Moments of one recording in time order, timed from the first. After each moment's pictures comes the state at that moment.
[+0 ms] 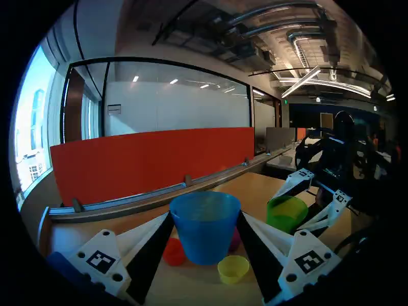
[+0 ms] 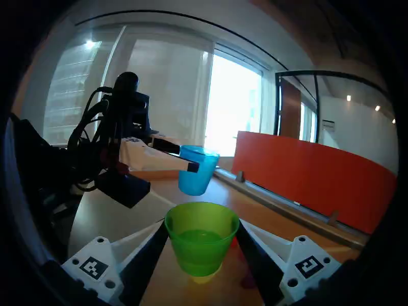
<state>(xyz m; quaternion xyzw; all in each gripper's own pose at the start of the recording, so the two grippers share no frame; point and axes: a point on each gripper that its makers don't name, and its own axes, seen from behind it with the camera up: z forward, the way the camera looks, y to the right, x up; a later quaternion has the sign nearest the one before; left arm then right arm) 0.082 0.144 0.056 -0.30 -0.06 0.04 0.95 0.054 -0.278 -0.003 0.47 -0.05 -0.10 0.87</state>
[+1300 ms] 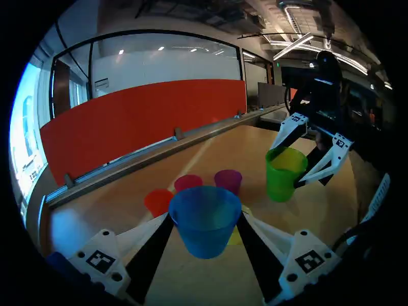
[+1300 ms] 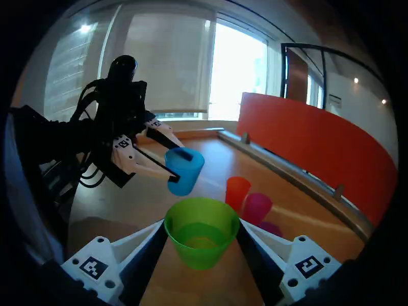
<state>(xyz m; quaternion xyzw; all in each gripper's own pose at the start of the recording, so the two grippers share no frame) -0.037 0.146 0.040 -0.32 -0.17 0.12 0.93 -0.018 -0.247 -0.005 0.48 -0.16 -0.14 0.85</state>
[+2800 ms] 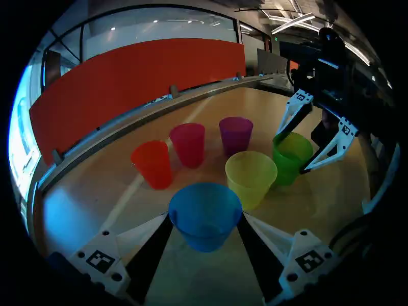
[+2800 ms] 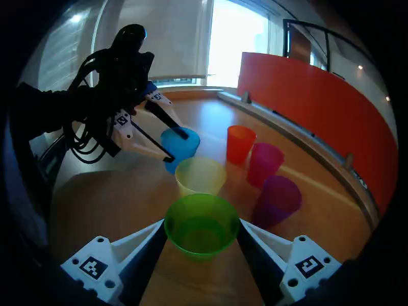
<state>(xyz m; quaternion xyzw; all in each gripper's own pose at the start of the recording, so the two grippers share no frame) -0.144 0.129 0.053 -0.32 -0.27 0.16 0.90 -0.122 -0.230 0.010 0.46 -0.25 -0.19 0.83</state>
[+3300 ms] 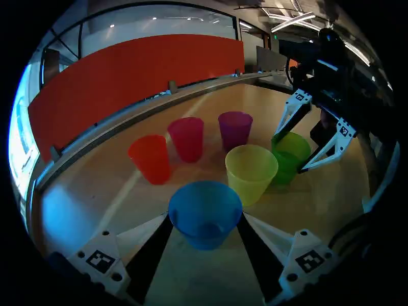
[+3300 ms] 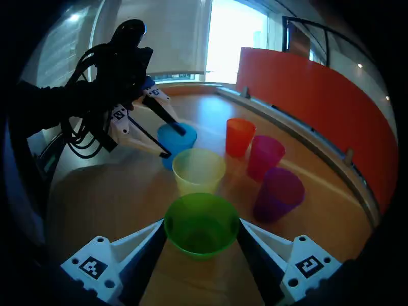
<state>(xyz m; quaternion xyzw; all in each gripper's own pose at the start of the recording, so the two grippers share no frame) -0.153 0.127 0.052 -0.32 -0.28 0.16 0.89 -0.135 -0.227 0.010 0.45 -0.26 -0.19 0.83</state>
